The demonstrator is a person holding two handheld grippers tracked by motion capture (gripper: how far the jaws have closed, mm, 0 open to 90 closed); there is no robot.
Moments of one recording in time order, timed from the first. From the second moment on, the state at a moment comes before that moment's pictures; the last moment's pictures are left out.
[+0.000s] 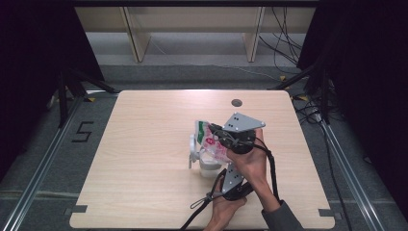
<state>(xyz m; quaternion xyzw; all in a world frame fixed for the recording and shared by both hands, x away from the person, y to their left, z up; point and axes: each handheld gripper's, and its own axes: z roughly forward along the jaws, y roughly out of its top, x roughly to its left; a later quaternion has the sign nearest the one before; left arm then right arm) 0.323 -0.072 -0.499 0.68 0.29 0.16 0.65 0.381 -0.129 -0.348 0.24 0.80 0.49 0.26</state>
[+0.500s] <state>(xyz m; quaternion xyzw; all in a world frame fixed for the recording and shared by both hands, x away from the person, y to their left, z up) 0.323 -0.071 -0.498 0.69 0.29 0.15 0.64 0.381 -0.129 -0.348 0.24 0.80 0.49 0.26</state>
